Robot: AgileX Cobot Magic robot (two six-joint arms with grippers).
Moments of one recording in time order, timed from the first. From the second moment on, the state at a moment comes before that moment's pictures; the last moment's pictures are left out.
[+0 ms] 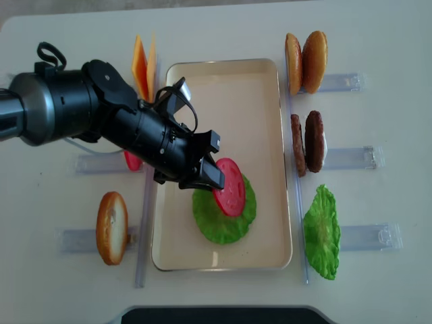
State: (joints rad) left arm -0.45 1.71 -0.89 -0.99 0.74 0.35; right arm 0.06 -0.01 -0.51 0.07 1.13 -0.04
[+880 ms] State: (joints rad) left arm -0.45 1.72 -0.89 -1.00 0.74 0.34; right arm 0.06 -0.01 -0.51 0.07 1.13 -0.04
